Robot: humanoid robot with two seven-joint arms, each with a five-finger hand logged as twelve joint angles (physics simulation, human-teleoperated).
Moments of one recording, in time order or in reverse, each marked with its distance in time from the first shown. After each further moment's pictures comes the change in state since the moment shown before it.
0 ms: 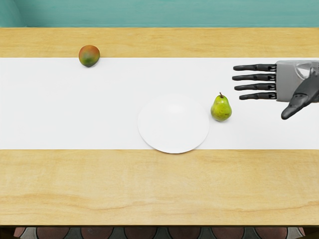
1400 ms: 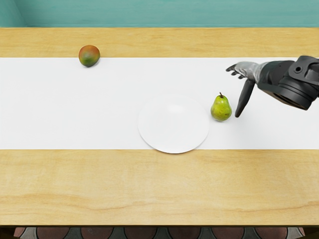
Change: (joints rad) left arm 0.000 0.000 0.000 0.000 0.000 0.000 0.000; right arm 0.663 0.523 -0.901 -0.016 -0.799 -0.849 0.000
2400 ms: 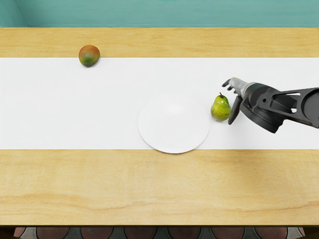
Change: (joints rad) left arm -0.002 0.000 0.000 0.000 0.000 0.000 0.000; right arm -0.161 0.163 -0.020 -0.138 -0.106 -0.166 0.000
